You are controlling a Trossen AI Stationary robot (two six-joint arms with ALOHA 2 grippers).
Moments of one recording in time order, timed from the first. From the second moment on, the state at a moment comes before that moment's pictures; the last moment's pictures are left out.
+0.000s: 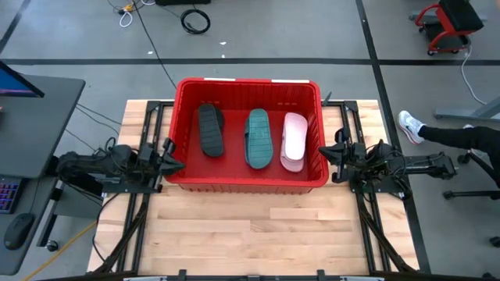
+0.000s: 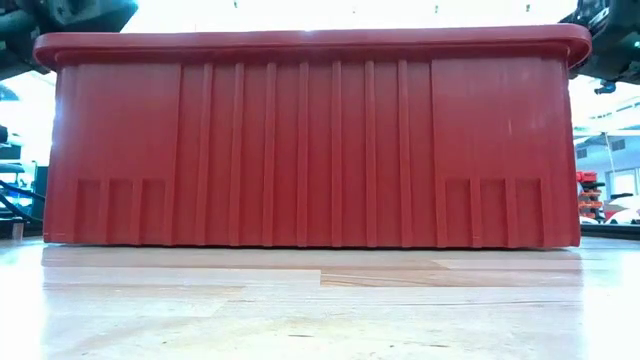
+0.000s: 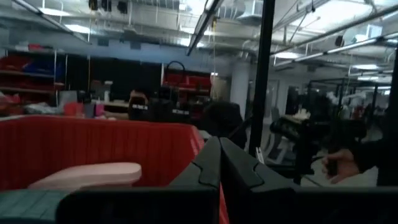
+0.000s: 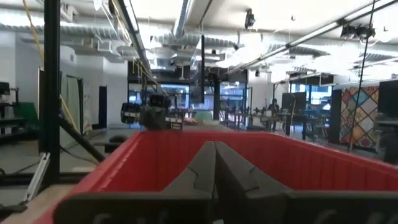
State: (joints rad) left arm -0.08 0.01 0.04 0.30 0.02 -0.12; right arm 0.00 0.10 0.01 0.42 0.15 -0.07
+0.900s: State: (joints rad) left arm -0.08 0.01 0.05 0.26 0.00 0.13; right arm 0.00 0.10 0.03 0.33 0.18 -0.05
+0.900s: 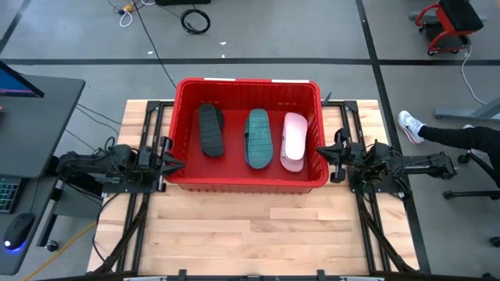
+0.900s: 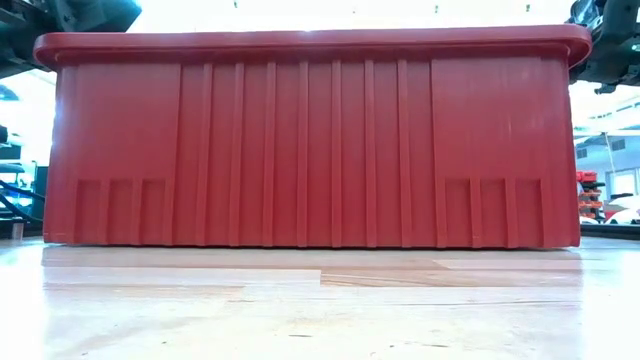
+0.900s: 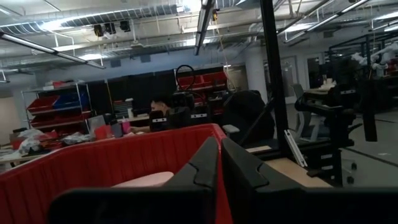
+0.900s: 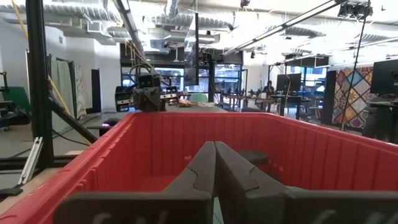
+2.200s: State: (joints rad) left arm -0.08 0.01 0.05 0.26 0.00 0.13; right arm 0.00 0.10 0.03 0.33 0.18 -0.05
